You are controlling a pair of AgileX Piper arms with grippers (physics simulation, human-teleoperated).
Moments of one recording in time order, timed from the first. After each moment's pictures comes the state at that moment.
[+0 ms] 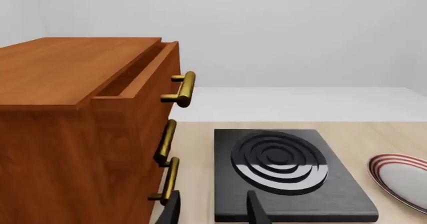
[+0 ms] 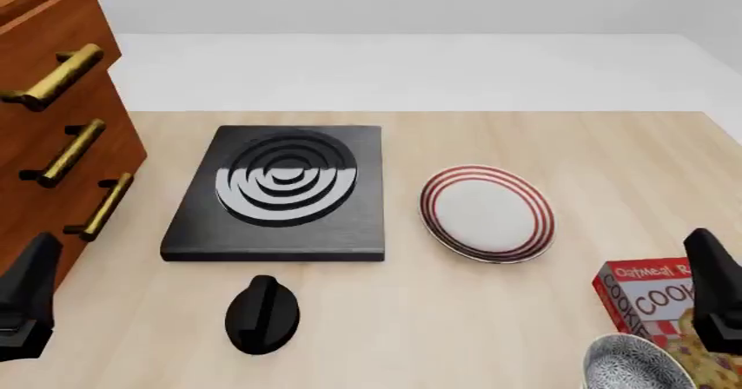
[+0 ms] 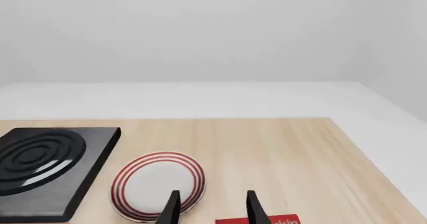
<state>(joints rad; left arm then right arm) 0.00 0.00 0.00 0.00 0.00 -0.02 0.03 -0.03 0.03 0.00</state>
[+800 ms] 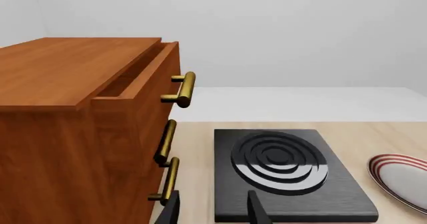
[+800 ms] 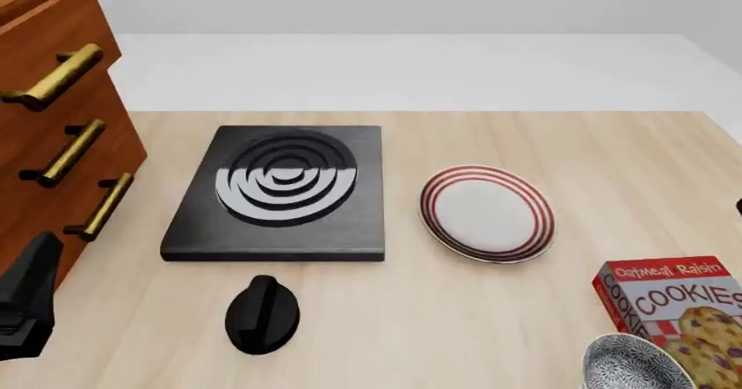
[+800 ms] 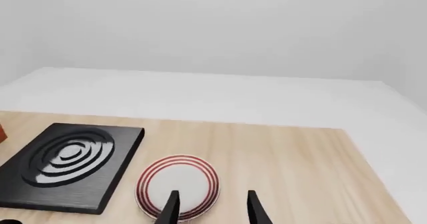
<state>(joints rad) 0.00 0.01 0.00 0.00 0.00 0.07 0.07 -0.37 0.38 -0.02</state>
